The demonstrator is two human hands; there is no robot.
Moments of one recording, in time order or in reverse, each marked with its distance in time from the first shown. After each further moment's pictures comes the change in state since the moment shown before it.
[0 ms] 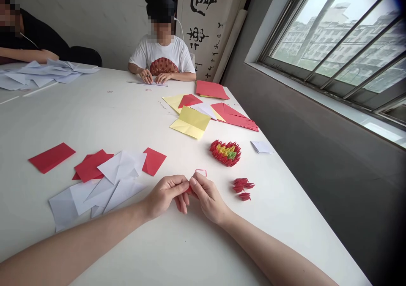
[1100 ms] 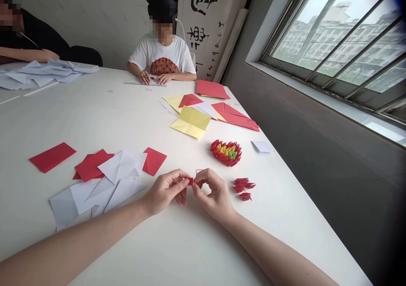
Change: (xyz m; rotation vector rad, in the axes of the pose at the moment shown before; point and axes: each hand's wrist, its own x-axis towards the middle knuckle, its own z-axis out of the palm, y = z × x) left_hand 0.000 0.000 -0.005 0.109 0.043 0.048; right_hand -0.004 0.008 -0.007 -0.252 0.264 -0.226
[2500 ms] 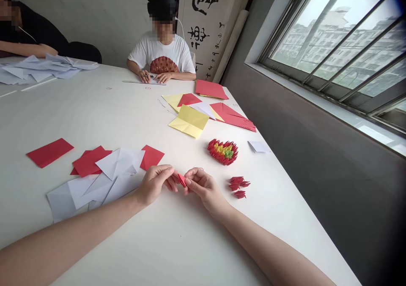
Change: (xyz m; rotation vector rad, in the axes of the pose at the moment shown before) left_hand 0.000 0.001 -0.009 0.028 0.155 0.083; right_hand 0.004 0.002 0.002 0.618 -0.213 0.452
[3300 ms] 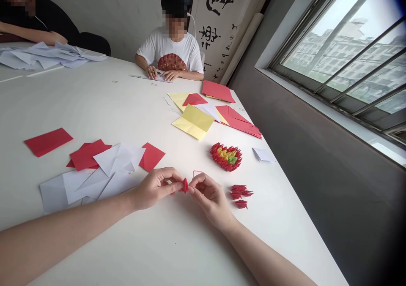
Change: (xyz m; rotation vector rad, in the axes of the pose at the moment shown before) left_hand 0.000 0.002 -0.001 0.124 -0.121 0.014; right_hand -0.008 -0.003 -0.009 -0.355 0.034 -0.180
